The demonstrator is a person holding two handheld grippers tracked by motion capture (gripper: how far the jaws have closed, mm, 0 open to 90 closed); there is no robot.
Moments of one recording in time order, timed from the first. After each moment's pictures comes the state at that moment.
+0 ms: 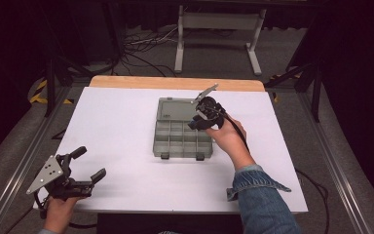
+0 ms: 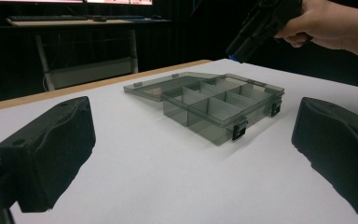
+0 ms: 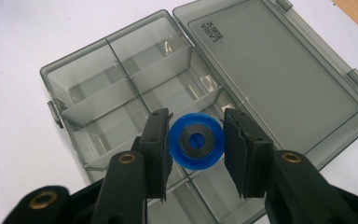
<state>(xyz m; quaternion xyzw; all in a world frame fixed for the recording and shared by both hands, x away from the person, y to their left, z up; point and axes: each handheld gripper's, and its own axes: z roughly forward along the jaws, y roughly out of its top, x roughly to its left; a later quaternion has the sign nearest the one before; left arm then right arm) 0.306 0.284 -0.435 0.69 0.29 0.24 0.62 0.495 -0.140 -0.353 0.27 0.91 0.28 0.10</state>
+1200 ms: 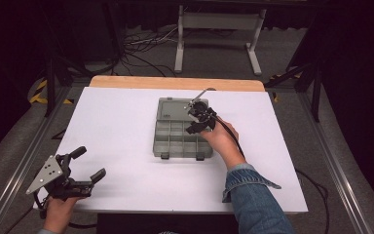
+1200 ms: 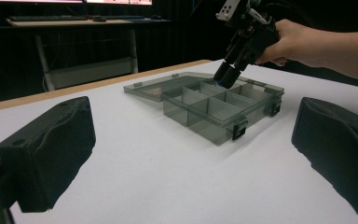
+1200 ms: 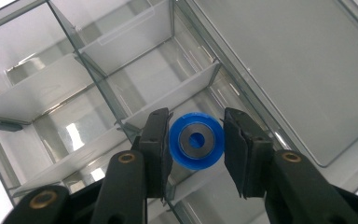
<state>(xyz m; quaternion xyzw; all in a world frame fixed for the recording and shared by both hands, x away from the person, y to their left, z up) 0.306 0.284 -0.435 0.69 0.29 0.24 0.62 0.521 -0.125 -0.397 0.29 0.93 0.23 0.08</state>
